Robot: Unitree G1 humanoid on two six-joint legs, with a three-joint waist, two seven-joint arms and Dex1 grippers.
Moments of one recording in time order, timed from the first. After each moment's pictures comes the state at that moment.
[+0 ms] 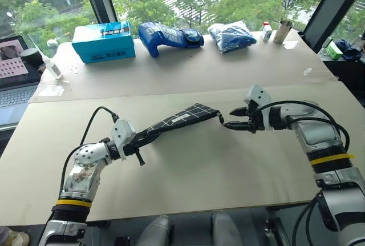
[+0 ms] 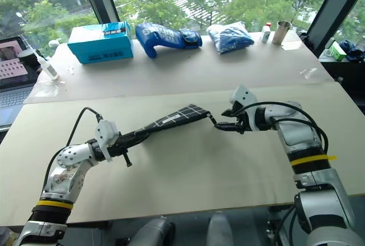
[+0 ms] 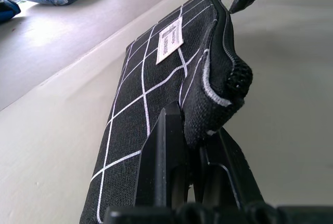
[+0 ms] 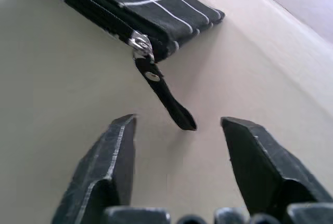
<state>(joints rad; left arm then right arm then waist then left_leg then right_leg) -0.24 0.50 -0.01 0.10 -0.31 -0.05 -1.00 -0.68 -0.72 0.16 0.23 0.22 0.53 1.14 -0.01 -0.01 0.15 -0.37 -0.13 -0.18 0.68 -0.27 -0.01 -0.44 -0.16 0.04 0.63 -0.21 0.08</state>
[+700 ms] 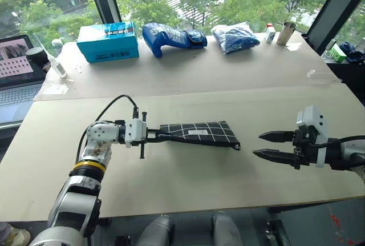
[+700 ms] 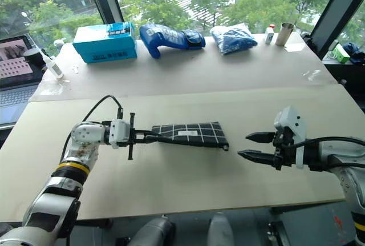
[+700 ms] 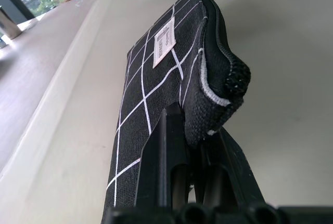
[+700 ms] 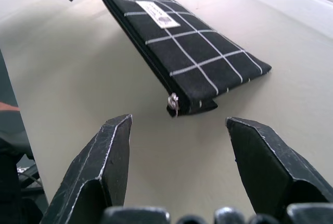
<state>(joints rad) -0.65 0.45 -0.12 0.77 -0.24 -0.67 -1.47 -0.09 -0.93 -0.29 -0.40 0.57 0.74 1.10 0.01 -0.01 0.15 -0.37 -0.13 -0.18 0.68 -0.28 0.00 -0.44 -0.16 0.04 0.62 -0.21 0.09</state>
